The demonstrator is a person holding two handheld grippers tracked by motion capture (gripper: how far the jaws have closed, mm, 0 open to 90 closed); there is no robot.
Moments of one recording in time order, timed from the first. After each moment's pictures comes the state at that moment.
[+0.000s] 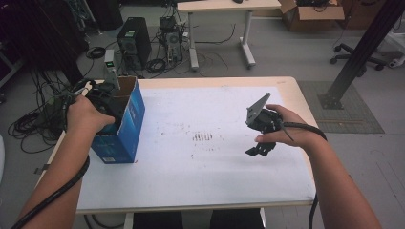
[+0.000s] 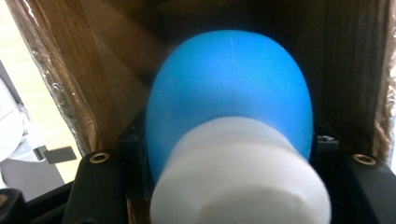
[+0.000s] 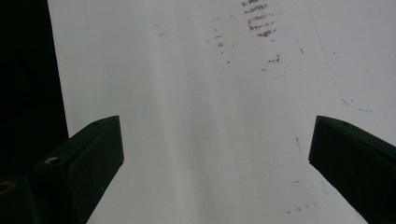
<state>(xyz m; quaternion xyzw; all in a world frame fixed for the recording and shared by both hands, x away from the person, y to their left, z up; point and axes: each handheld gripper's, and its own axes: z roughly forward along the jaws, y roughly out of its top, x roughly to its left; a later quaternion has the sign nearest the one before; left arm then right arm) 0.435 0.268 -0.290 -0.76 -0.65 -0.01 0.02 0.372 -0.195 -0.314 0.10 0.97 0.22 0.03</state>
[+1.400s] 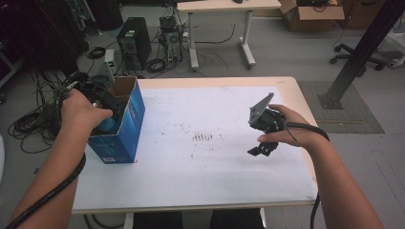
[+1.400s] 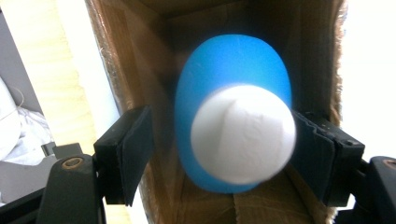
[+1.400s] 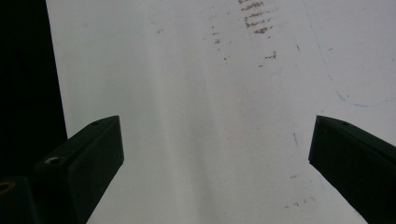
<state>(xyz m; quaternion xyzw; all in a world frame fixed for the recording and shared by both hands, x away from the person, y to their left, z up) 0.429 0.272 -0.259 -0.75 -0.66 -0.03 -0.01 0.372 -0.202 -0.314 0.10 0.97 0.23 0.04</state>
